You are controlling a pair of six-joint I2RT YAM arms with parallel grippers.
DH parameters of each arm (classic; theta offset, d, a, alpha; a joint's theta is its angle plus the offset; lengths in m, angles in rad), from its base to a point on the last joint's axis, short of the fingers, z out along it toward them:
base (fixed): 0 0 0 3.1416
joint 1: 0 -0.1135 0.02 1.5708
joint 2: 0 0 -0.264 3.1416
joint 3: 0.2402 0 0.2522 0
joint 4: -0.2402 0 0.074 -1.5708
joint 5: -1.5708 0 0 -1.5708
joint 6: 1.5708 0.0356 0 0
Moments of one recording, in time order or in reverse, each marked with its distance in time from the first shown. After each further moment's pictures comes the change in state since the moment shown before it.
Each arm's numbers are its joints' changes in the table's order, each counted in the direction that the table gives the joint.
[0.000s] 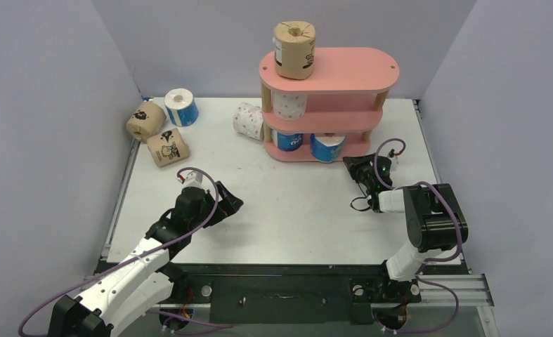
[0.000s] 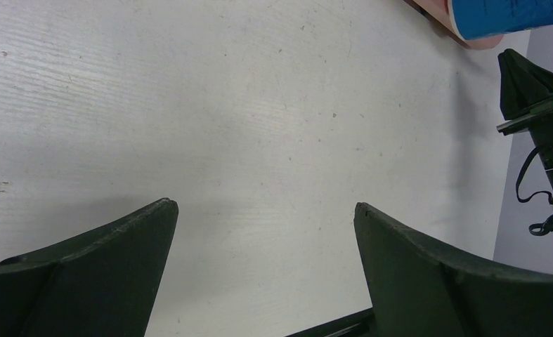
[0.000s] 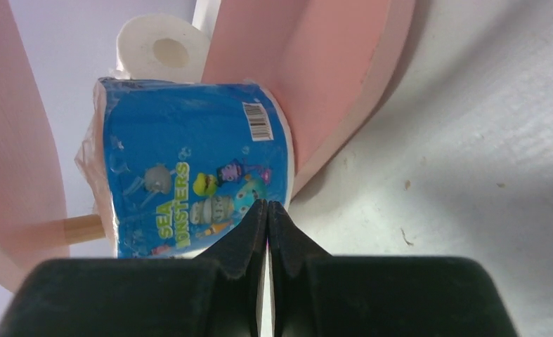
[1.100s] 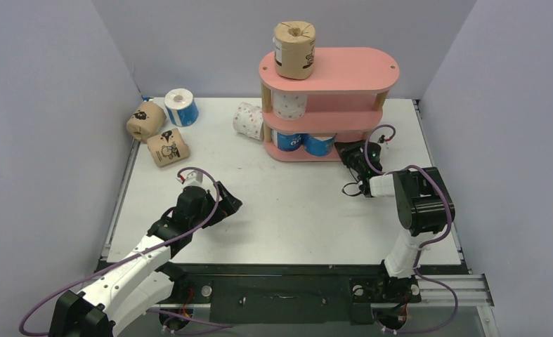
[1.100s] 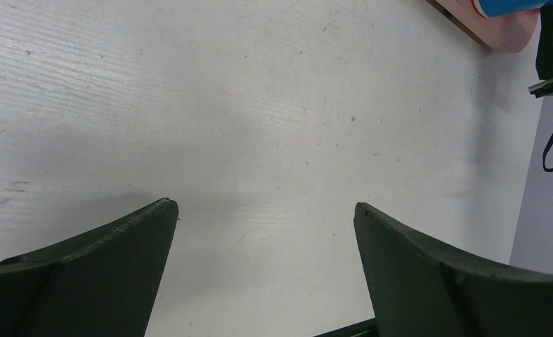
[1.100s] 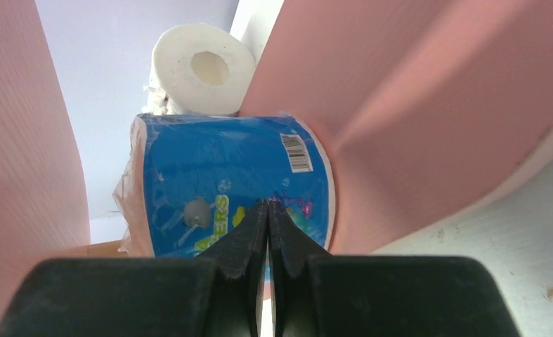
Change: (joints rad) left arm -0.013 0.037 0.000 -0.001 0.012 0.009; right arm -0.060 0.192 0.236 0.023 -0.019 0.033
